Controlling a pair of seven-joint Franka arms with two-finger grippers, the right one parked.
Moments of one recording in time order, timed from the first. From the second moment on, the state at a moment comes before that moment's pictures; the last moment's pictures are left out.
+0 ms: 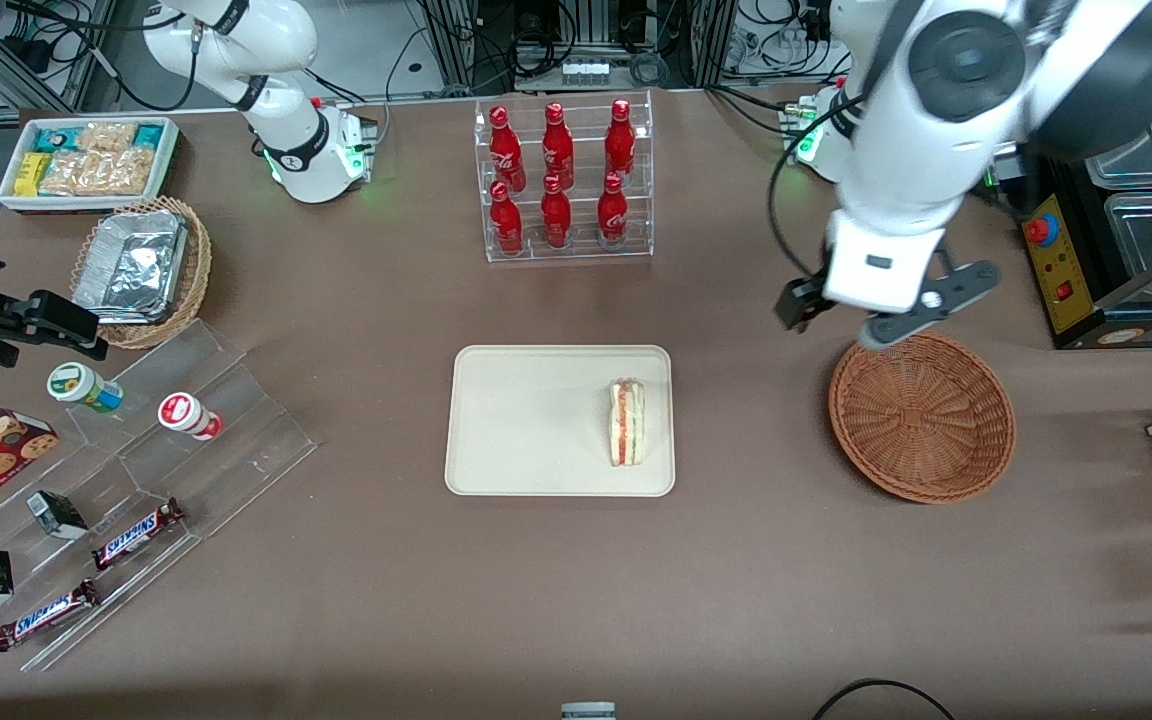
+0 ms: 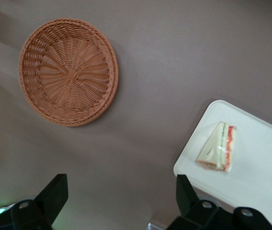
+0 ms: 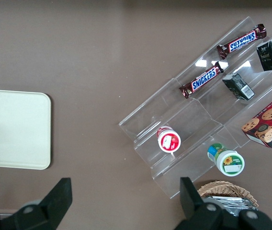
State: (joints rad) arm -0.08 0.13 -0.38 -1.49 0.11 1.53 -0.89
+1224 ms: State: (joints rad) arm -0.01 -0.26 -0.10 -1.74 -0.04 1.35 -0.21
